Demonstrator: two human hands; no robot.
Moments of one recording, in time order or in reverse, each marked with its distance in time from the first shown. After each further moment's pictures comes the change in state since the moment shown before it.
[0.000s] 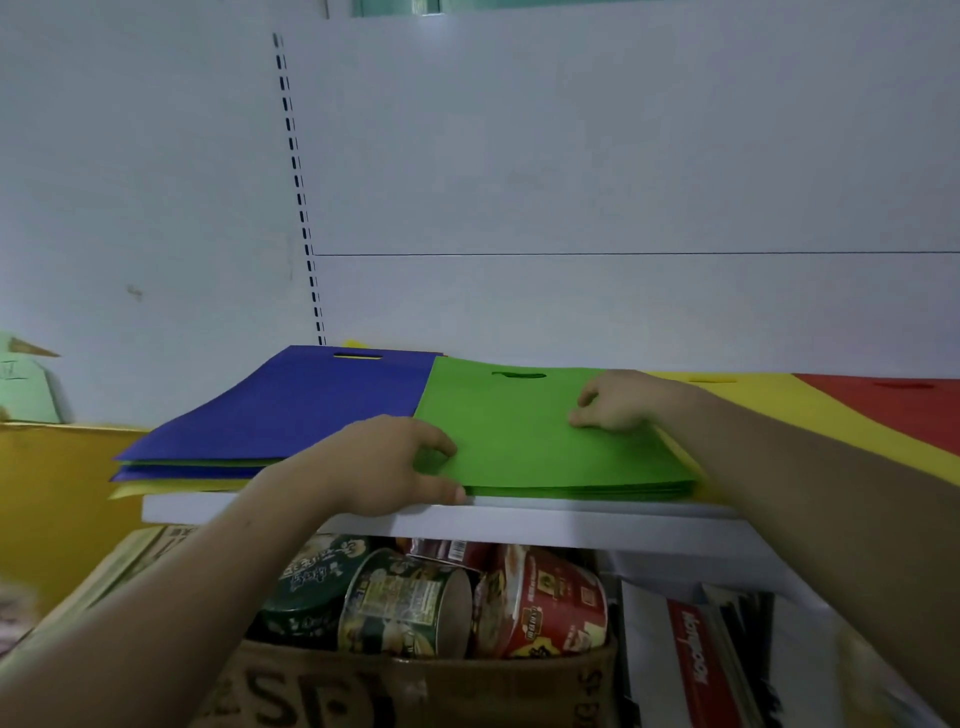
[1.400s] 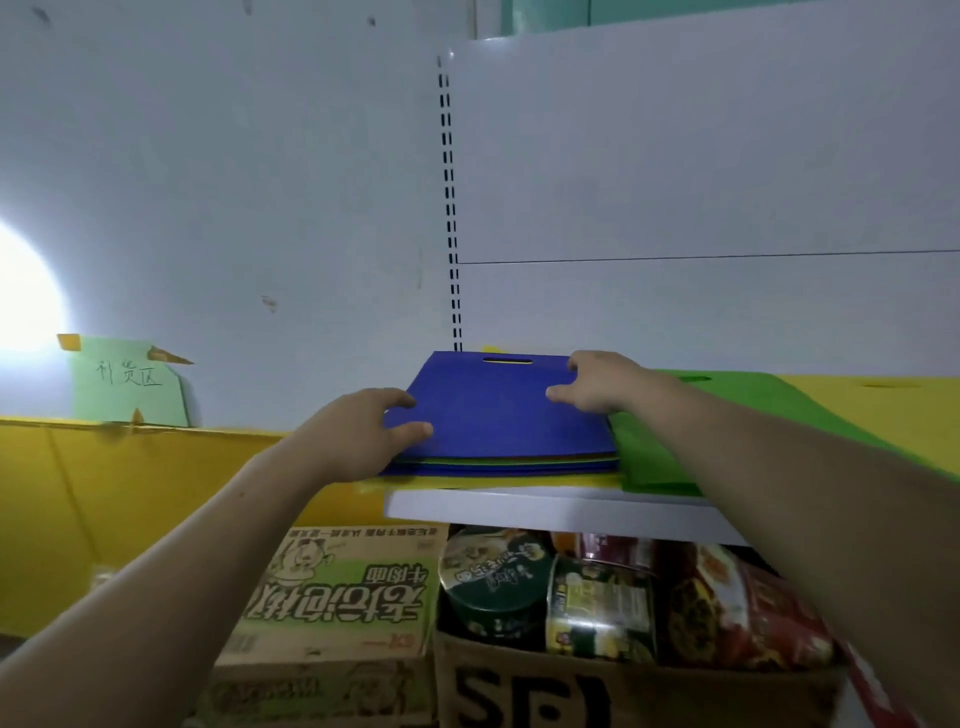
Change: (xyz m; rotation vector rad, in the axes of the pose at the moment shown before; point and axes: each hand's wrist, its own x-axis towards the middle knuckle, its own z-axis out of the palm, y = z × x) left_hand -0.071 -0.199 -0.047 -0.198 0.200 -0.283; right_hand 0.039 -0.224 0.009 0.109 0.142 -0.025
